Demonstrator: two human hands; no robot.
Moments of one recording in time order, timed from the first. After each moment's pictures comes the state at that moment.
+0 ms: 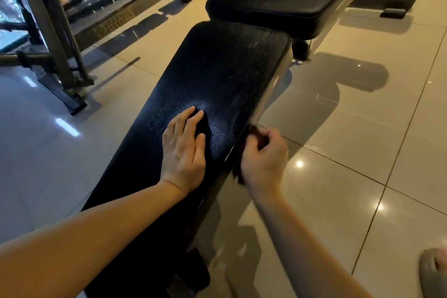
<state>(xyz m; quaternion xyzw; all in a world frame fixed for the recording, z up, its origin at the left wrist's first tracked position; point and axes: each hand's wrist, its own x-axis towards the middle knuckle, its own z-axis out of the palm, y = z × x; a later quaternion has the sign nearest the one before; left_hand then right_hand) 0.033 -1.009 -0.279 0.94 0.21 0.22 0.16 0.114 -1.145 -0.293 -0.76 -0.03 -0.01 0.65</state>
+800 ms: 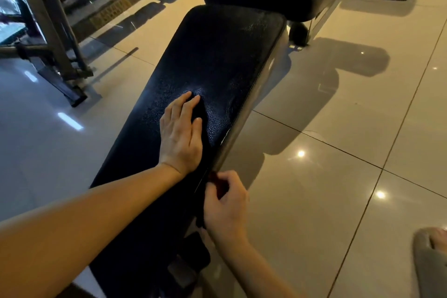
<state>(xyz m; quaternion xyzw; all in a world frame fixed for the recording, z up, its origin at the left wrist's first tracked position) 0.034 -1.008 -0.279 0.94 0.21 0.22 0.15 -0.011 -1.159 -0.326 -0.72 -0.10 0.12 0.68</state>
